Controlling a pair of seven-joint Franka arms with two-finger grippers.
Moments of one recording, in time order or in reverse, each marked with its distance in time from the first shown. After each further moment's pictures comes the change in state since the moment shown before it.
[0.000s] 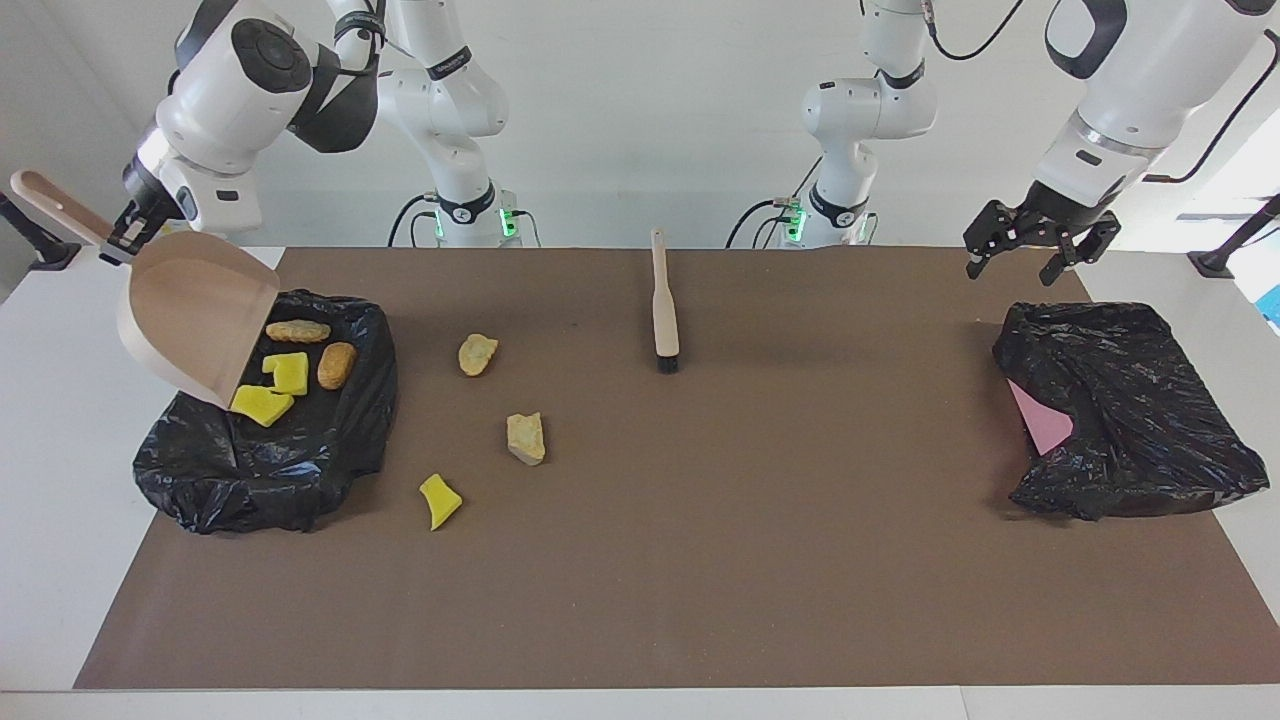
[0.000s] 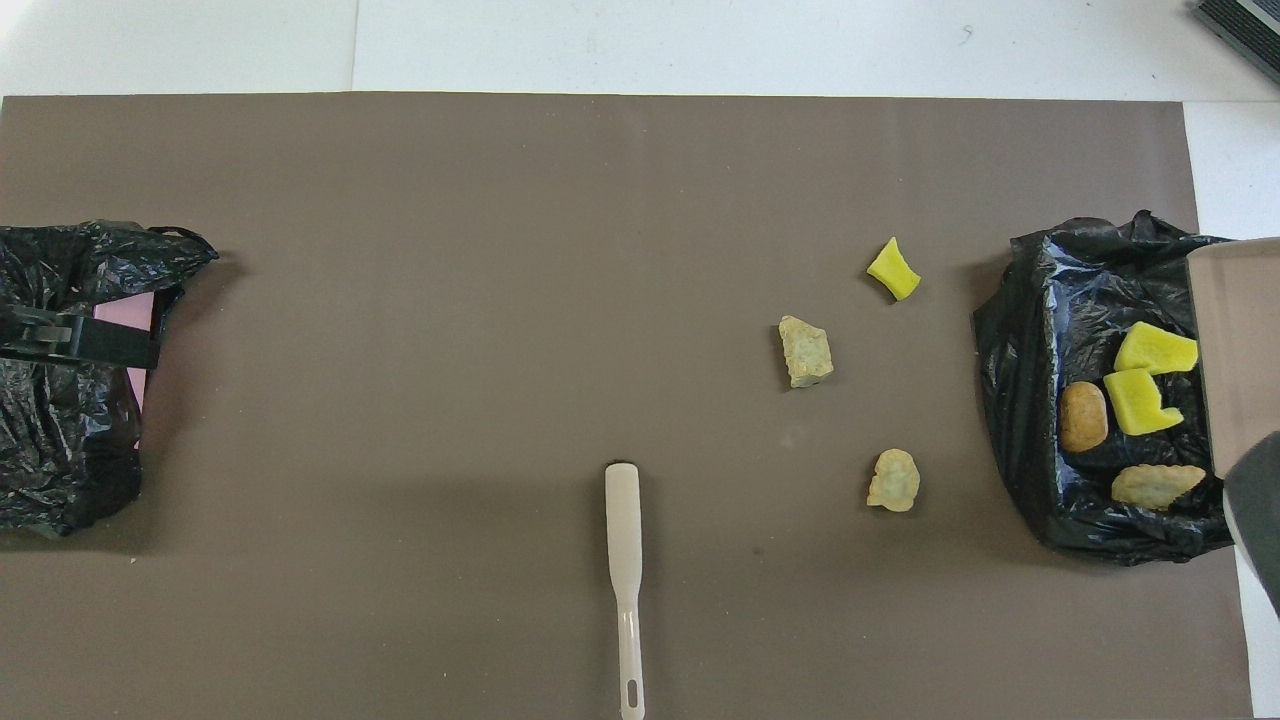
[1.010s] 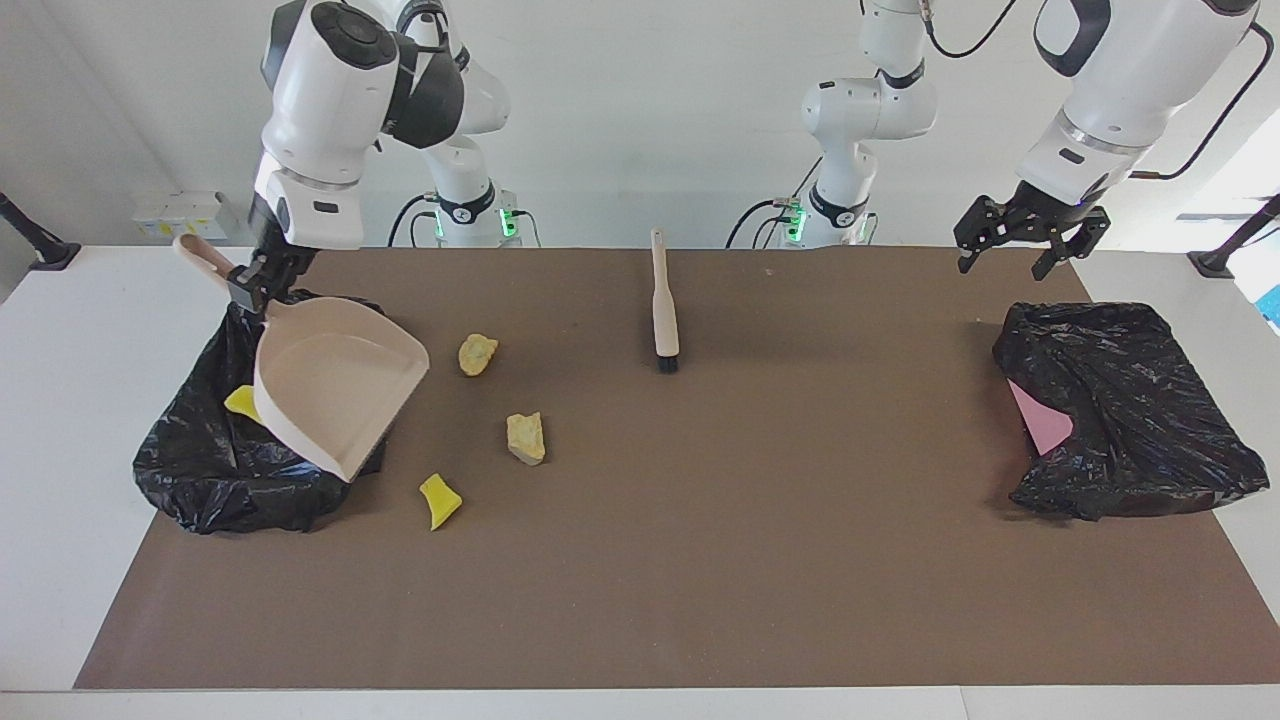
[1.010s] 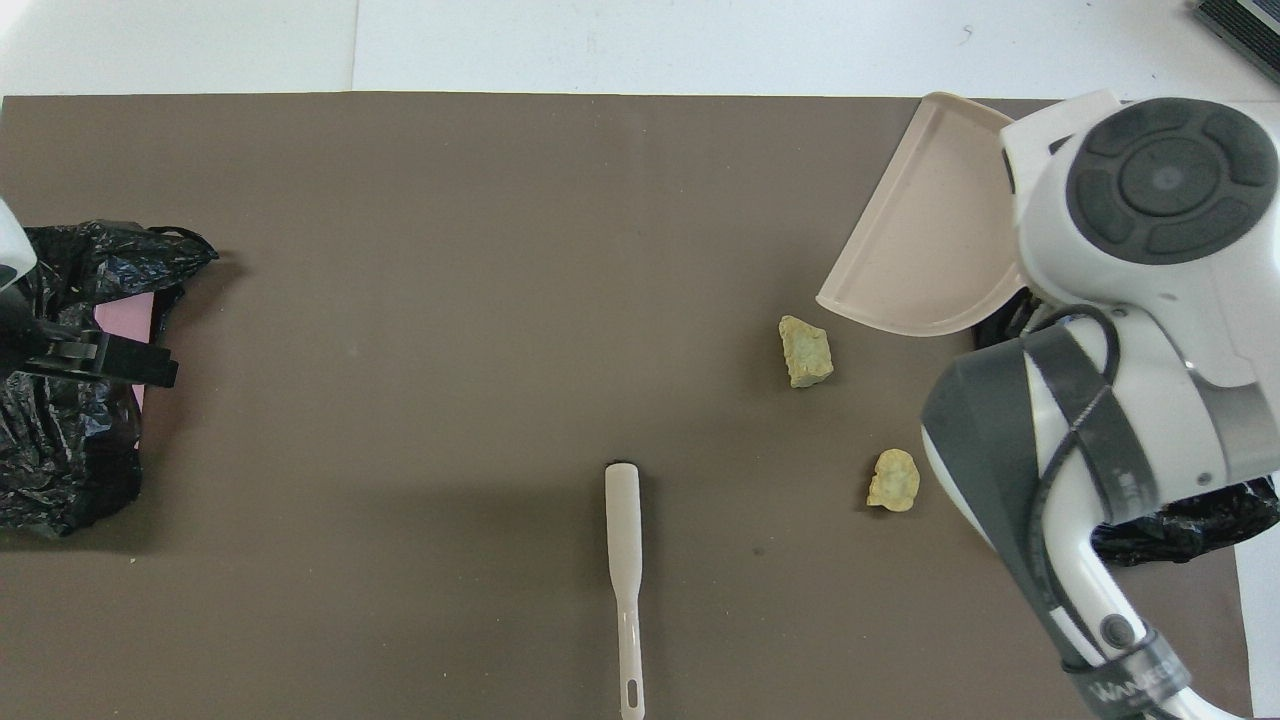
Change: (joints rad) left arm -0.008 -0.001 -0.018 -0.002 0.008 -0.041 0.000; right arm 0.317 0.268 0.056 0.310 0.435 -0.139 0.827
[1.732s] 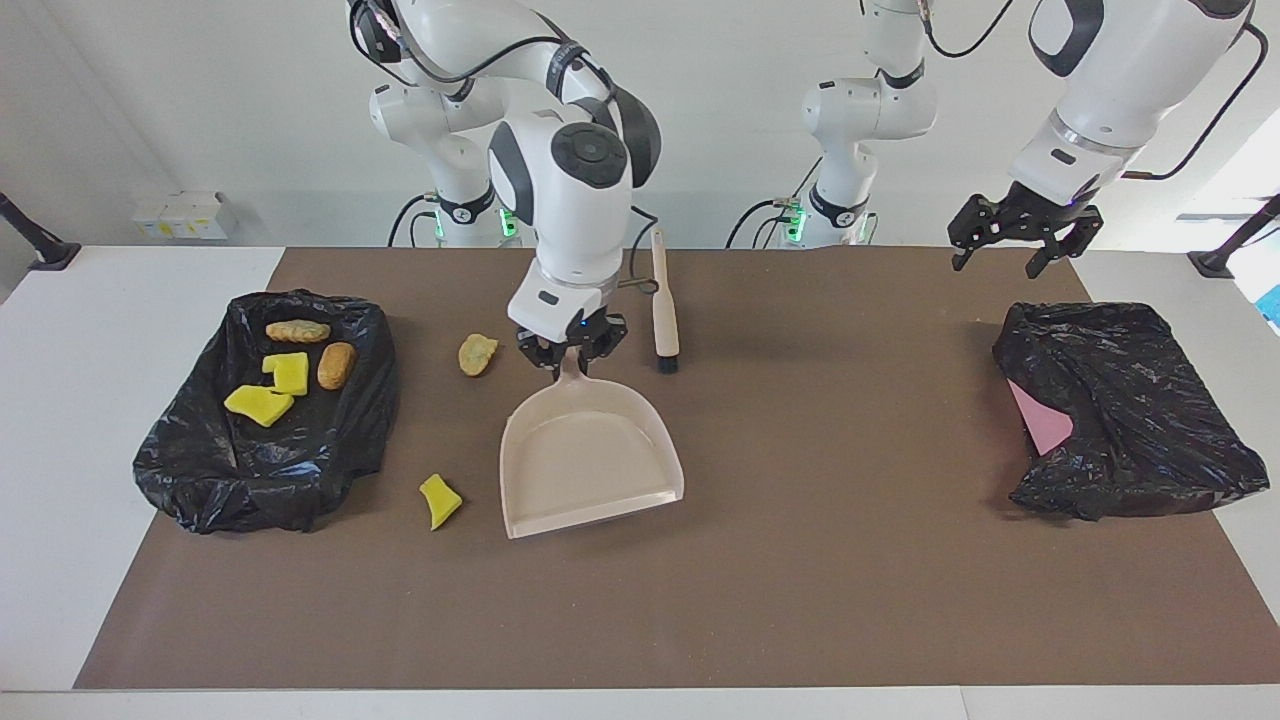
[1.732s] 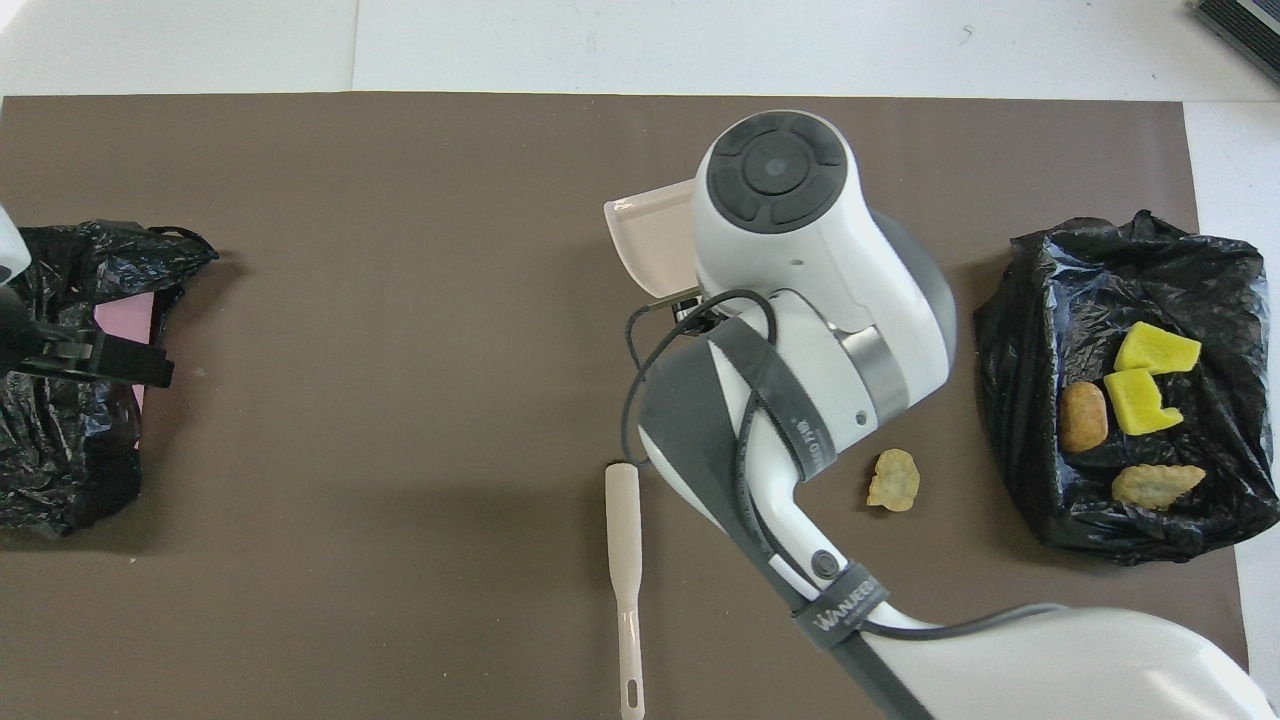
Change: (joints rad) left arm 0.002 0.000 0.005 0.000 0.000 -0.001 0.000; right arm 0.253 0.295 0.001 0.226 0.317 0.007 0.984
